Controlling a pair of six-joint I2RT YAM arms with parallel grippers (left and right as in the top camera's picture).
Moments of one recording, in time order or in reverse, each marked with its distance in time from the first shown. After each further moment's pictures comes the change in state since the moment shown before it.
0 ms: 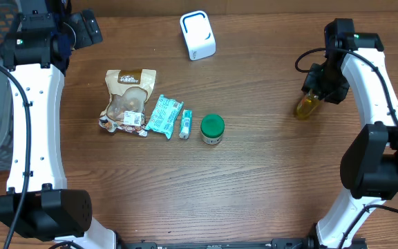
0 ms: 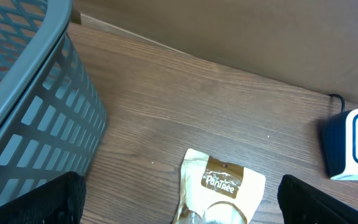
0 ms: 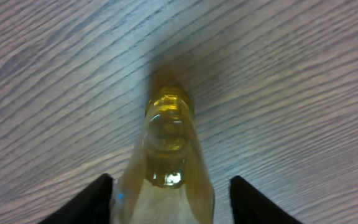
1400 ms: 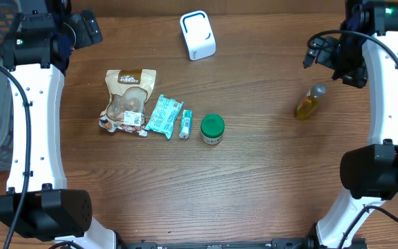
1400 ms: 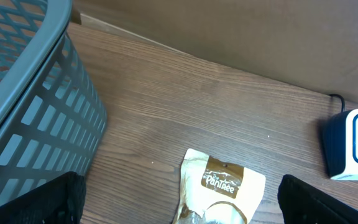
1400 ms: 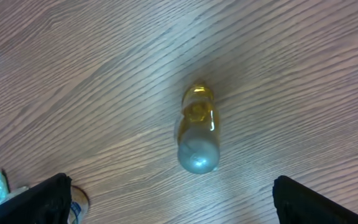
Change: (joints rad) left arm 0.000 0.000 0.000 0.000 0.000 0.000; right arm 0.008 -0.002 0.421 -0.313 -0.074 -0.002
